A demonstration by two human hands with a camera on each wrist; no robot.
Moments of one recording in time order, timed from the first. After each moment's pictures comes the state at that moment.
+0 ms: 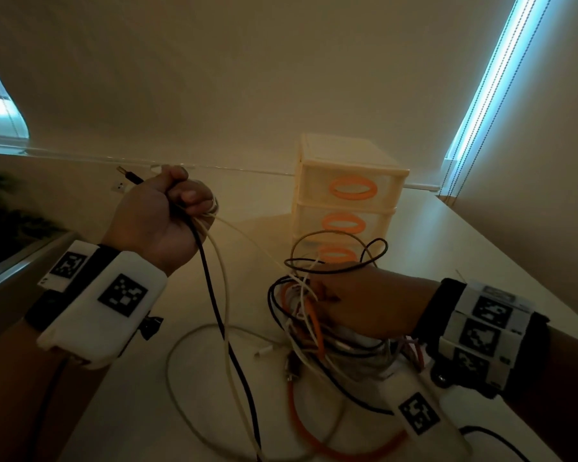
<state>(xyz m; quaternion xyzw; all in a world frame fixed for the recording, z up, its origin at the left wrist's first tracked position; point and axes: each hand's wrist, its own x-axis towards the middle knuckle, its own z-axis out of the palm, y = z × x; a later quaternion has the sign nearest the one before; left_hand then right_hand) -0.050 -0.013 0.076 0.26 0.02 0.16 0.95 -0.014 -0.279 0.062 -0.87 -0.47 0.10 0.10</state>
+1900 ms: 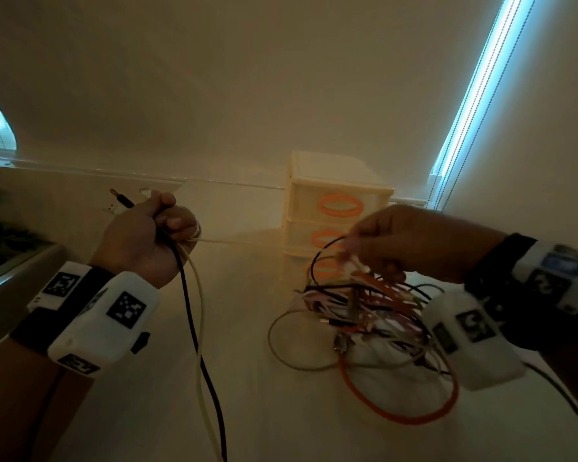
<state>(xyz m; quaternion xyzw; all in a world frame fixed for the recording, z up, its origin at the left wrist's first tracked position) -0.041 -0.001 0.063 0.30 0.06 0.18 0.93 0.013 -0.325 0.135 -0.85 -0.35 0.16 0.36</state>
